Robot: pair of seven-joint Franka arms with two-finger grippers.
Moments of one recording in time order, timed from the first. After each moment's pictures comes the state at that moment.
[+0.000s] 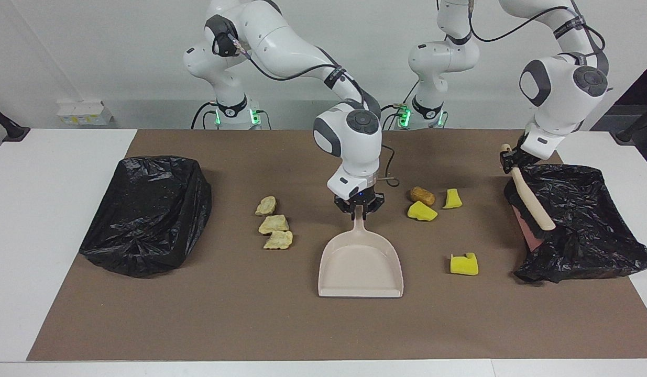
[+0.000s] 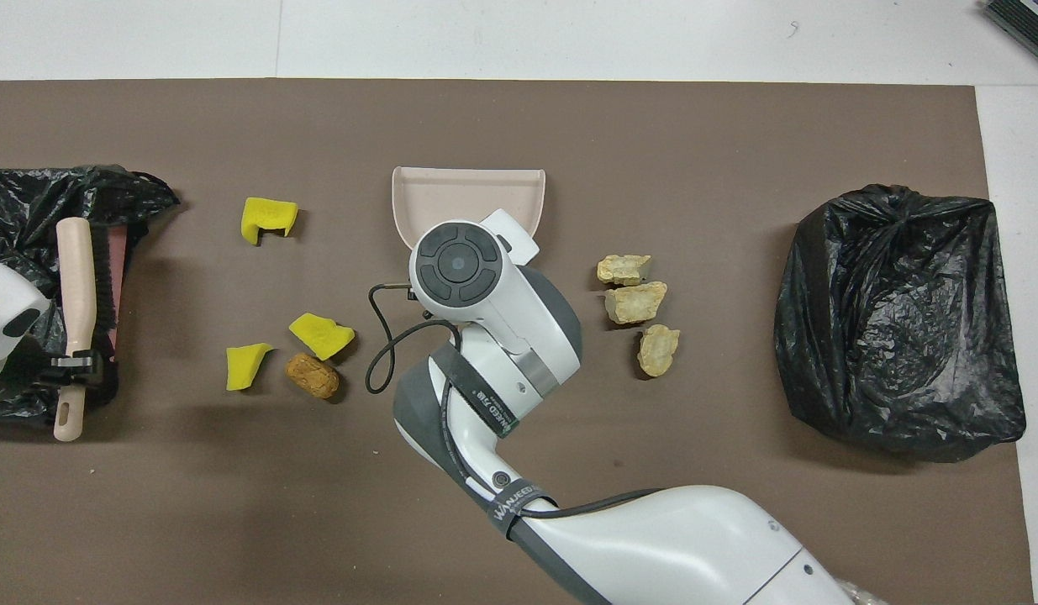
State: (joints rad) left arm 0.04 -0.13 0.08 -2.19 0.08 1.95 0.02; right arm 0.65 0.62 0.01 -1.38 -0.02 2.12 0.73
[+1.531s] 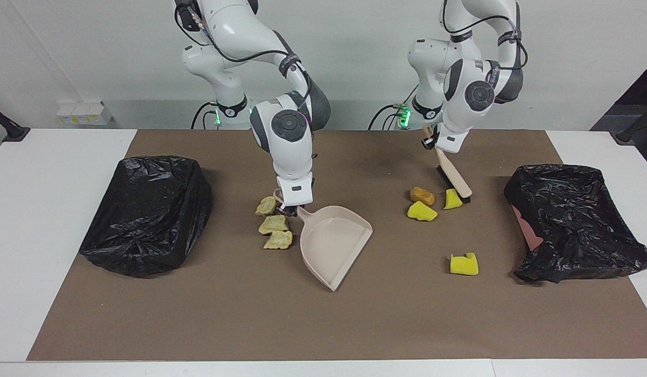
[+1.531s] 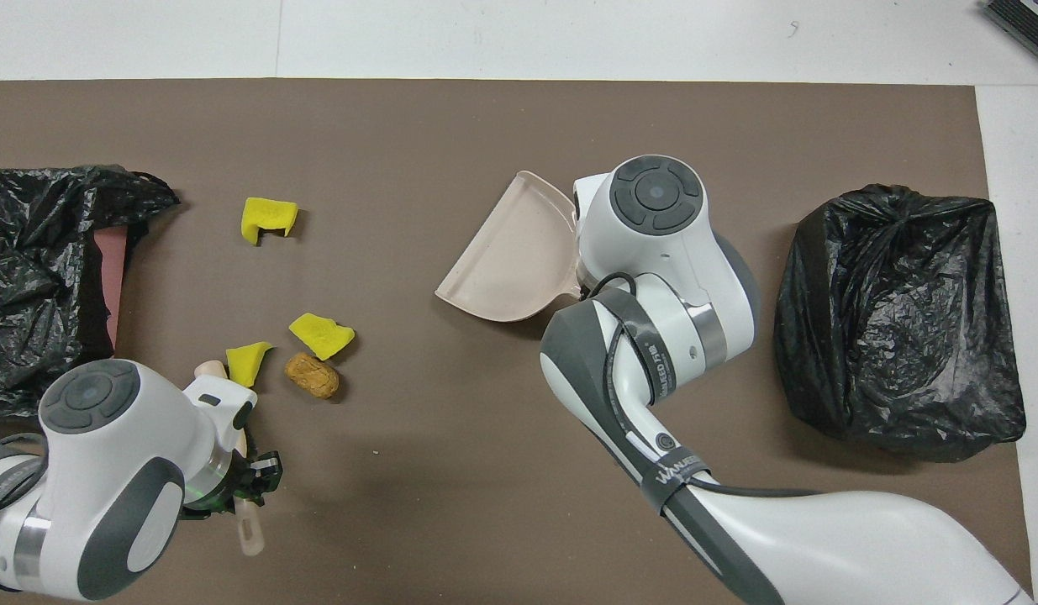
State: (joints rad) left arm -0.32 -0.29 0.06 -2.51 -0.05 1.85 -0.63; right arm 0.45 0.41 0.00 -1.64 0.00 2.00 -0.55
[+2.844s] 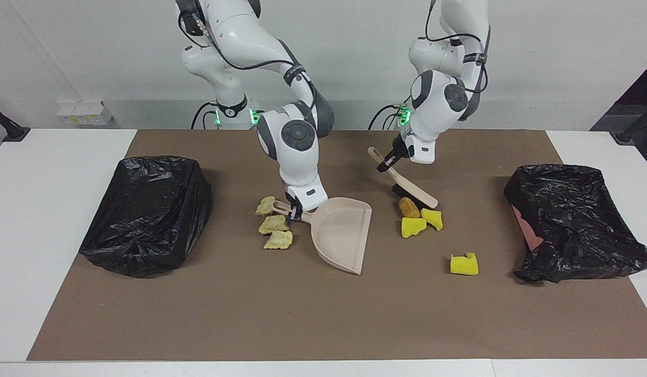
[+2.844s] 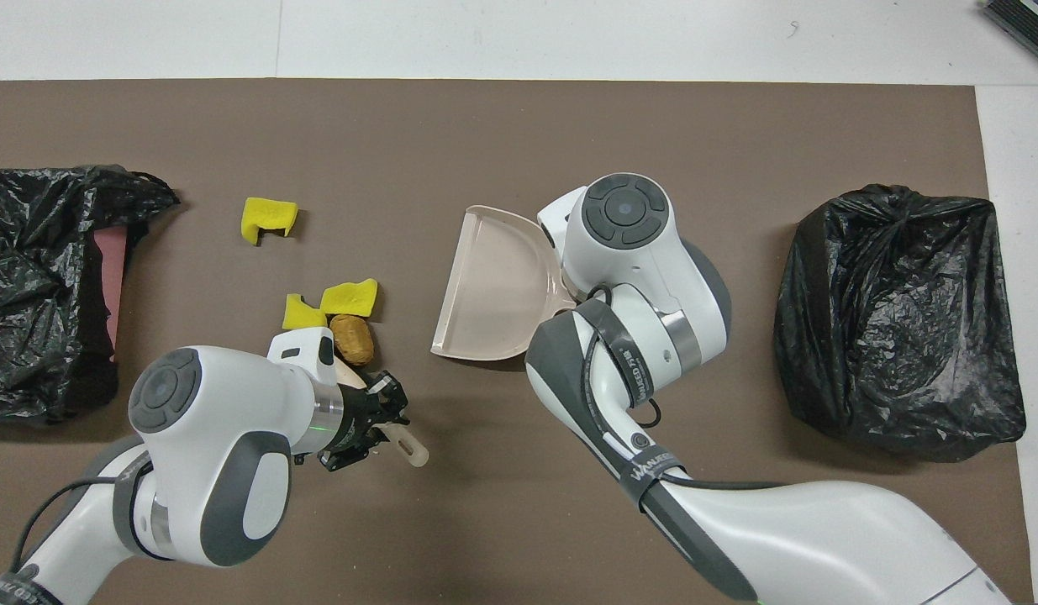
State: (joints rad) left arm -0.52 -0.10 0.05 -2.38 -0.49 2.26 -0.97; right arm 0.48 0.43 0.00 -1.65 -0.03 1.98 -0.85
